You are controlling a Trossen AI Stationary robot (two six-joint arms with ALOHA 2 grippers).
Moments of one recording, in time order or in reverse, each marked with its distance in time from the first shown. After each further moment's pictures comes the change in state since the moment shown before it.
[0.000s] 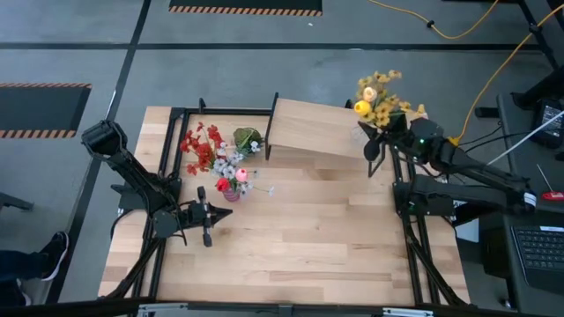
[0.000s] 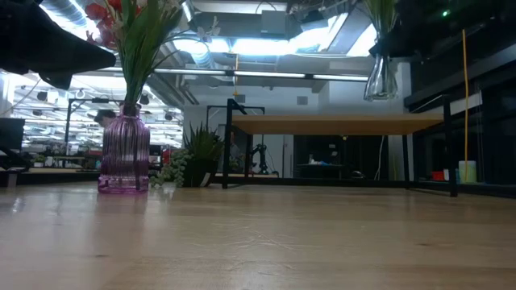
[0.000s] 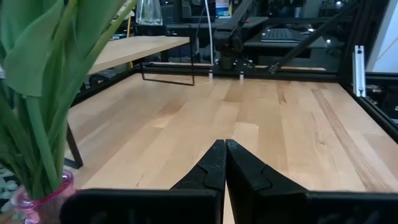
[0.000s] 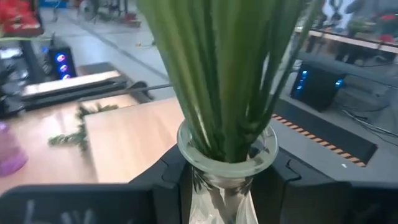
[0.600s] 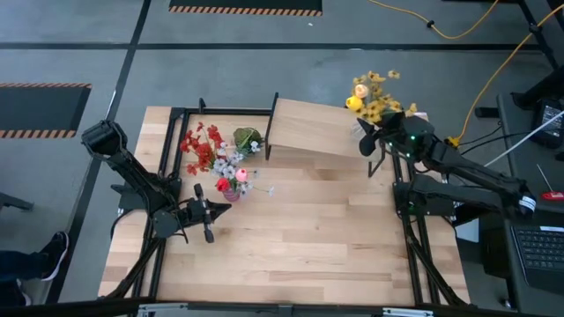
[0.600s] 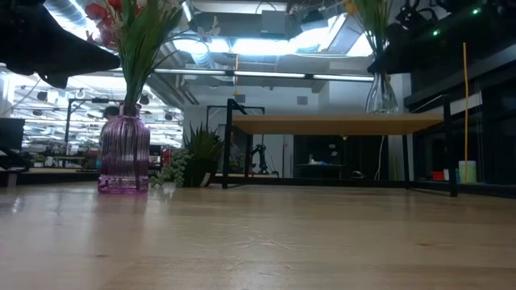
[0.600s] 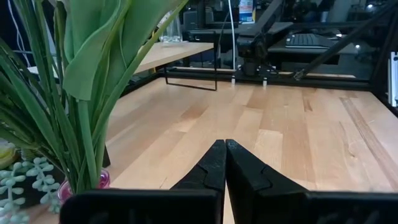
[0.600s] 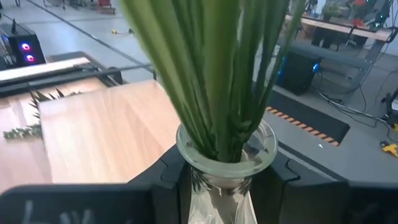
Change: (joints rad) left arm 0.000 0.000 0.000 0.000 -0.102 0.000; right arm -0.105 0.046 -0.071 0.081 -0.006 0.003
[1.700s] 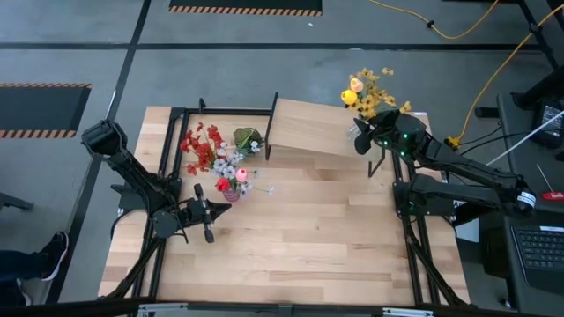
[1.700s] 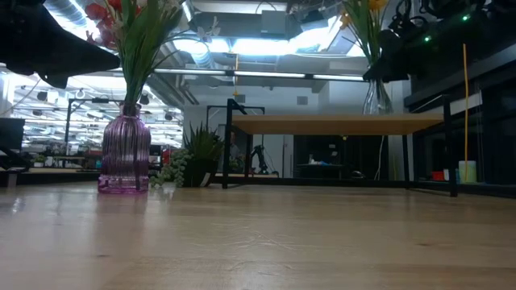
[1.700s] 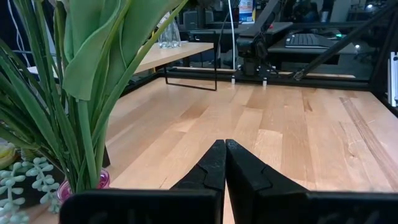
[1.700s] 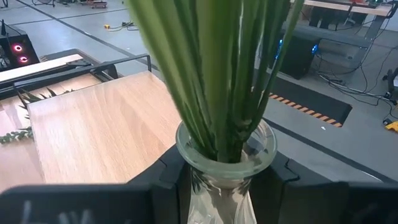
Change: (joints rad) left arm 0.000 0.000 0.000 0.000 0.001 0.000; right arm -0.001 0.078 0.001 0.015 0.020 0.080
